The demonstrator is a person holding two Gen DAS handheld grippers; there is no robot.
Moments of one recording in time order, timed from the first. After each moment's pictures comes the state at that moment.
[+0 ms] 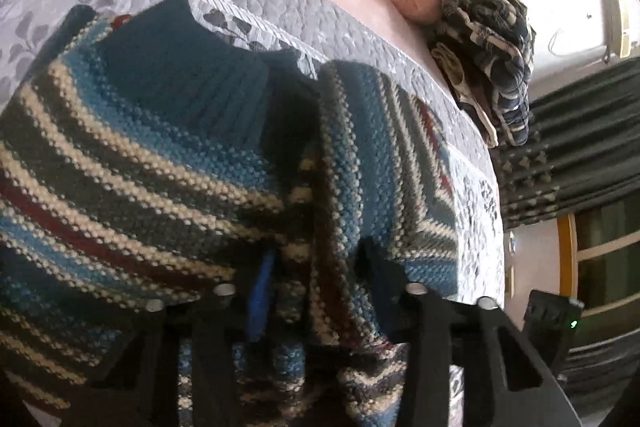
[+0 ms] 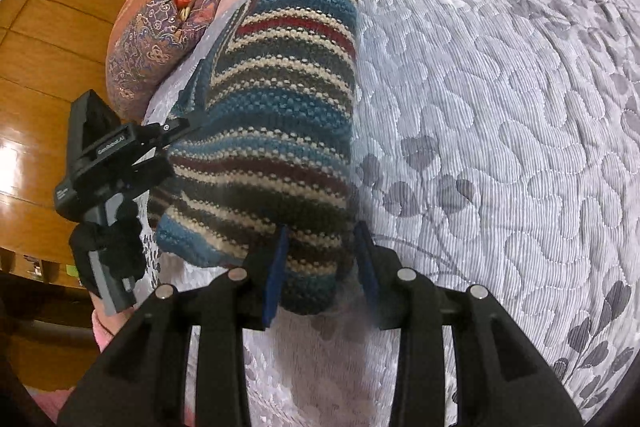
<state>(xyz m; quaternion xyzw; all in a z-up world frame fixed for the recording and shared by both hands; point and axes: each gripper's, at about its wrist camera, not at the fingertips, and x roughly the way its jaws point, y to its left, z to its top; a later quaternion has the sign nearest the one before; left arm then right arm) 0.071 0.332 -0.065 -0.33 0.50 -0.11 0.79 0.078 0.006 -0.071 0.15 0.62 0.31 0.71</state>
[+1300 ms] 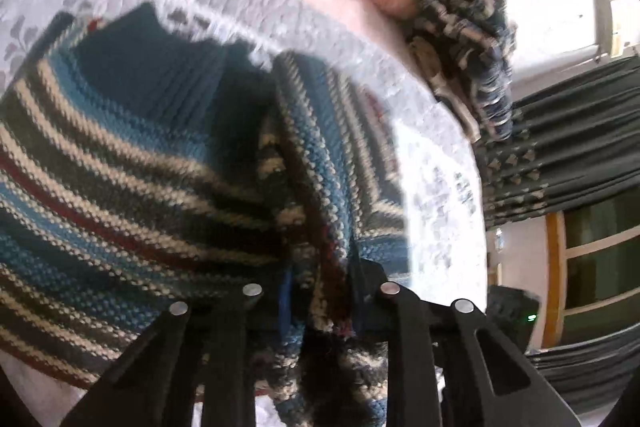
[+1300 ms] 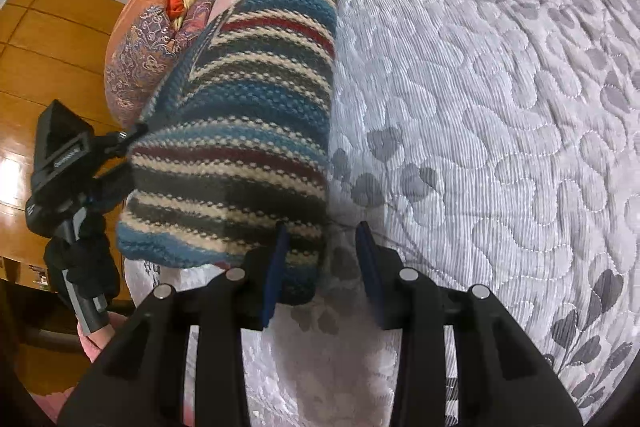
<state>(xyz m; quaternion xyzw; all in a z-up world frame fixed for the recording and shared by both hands) 0.056 0.311 -0.025 -0.36 0.48 -0.14 0.79 0.068 -0.030 -0.069 0.17 0.61 0.31 0.71</state>
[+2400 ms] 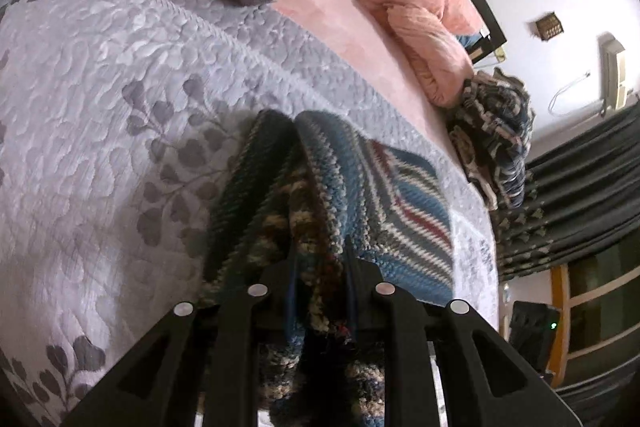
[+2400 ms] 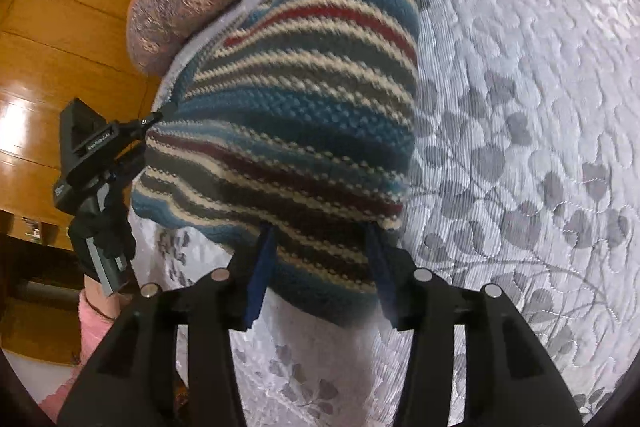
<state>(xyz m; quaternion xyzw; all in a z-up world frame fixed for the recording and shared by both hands) 0.008 0.500 -0.055 -0.37 0.43 -0.06 0.82 0.051 0.111 -0.050 0.10 0.63 0.36 0.68</state>
